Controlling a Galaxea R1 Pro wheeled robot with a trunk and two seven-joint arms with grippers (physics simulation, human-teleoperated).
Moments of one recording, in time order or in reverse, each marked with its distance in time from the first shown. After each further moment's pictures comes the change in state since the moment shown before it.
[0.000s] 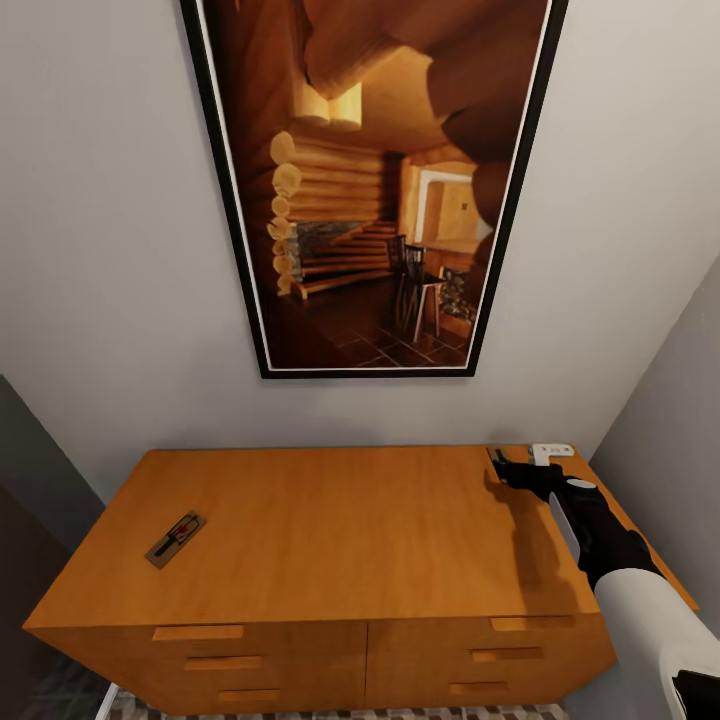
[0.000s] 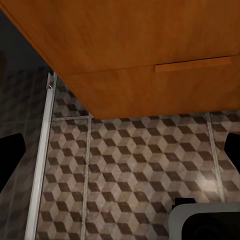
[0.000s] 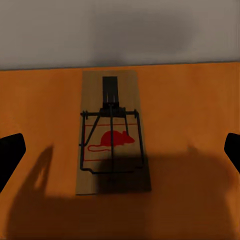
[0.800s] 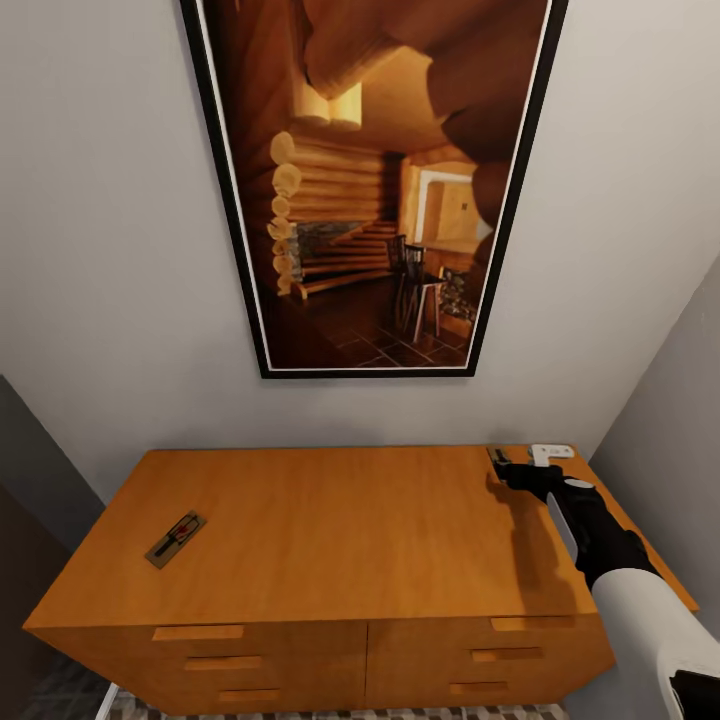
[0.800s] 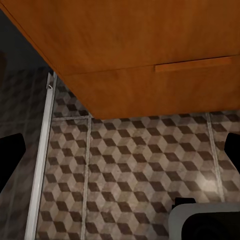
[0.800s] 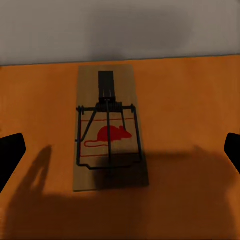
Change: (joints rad) left arm 0.000 0.000 0.000 0.000 0.000 0.000 0.000; right arm 0.000 0.007 0.000 0.000 0.000 0.014 -0.028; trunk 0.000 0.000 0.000
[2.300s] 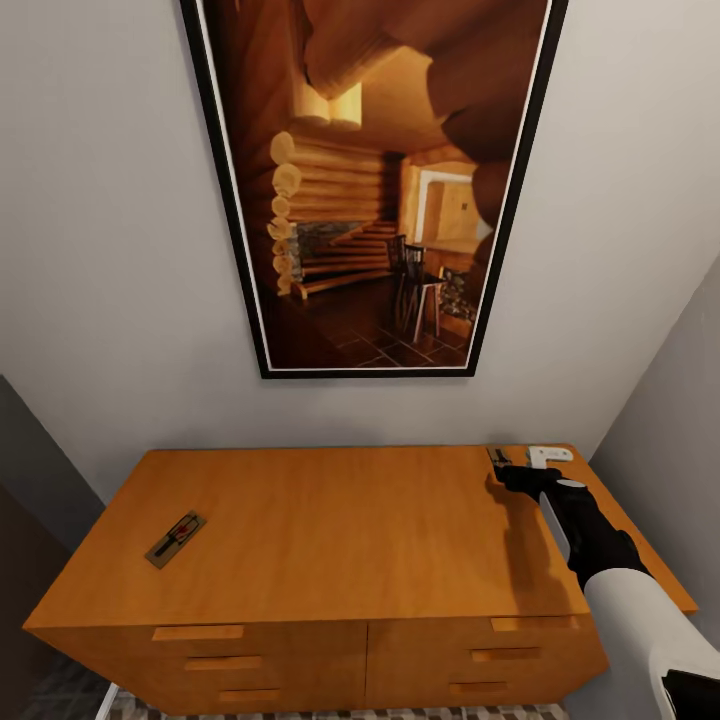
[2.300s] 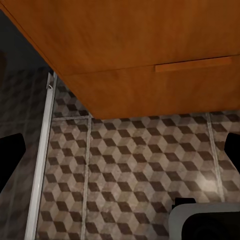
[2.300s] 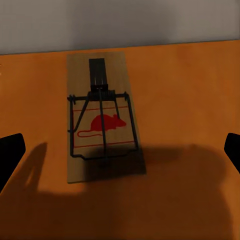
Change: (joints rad) left arm 0.000 0.000 0.000 0.000 0.000 0.000 0.000; right arm 0.000 0.023 0.000 0.000 -0.001 0.029 -0.078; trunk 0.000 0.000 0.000
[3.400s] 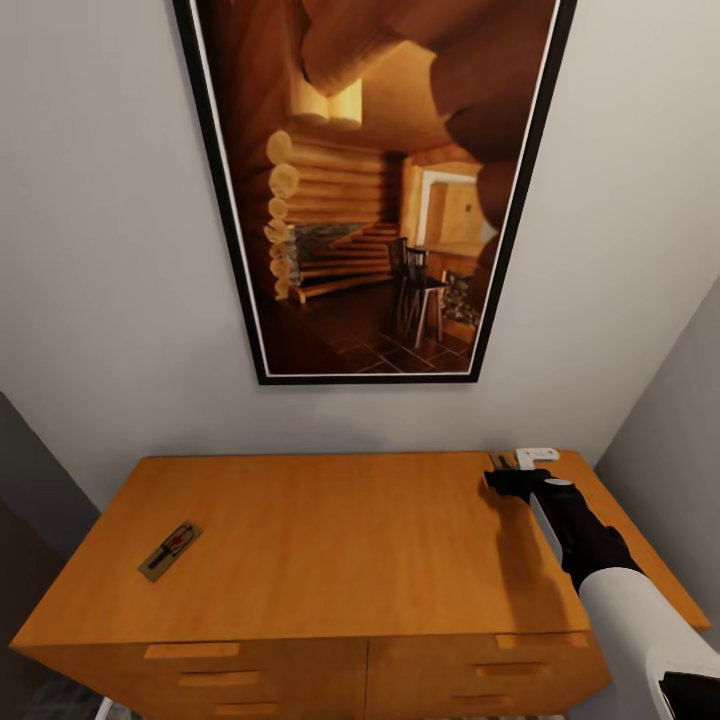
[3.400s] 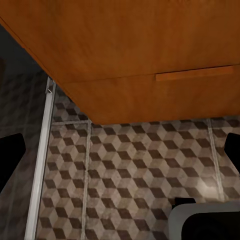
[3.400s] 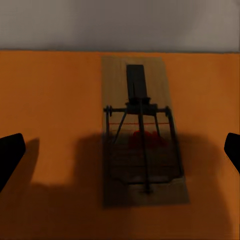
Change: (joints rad) left arm 0.000 0.000 0.000 0.000 0.000 0.000 0.000; right arm 0.000 0.000 0.089 0.000 -0.001 0.040 0.006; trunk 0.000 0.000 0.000
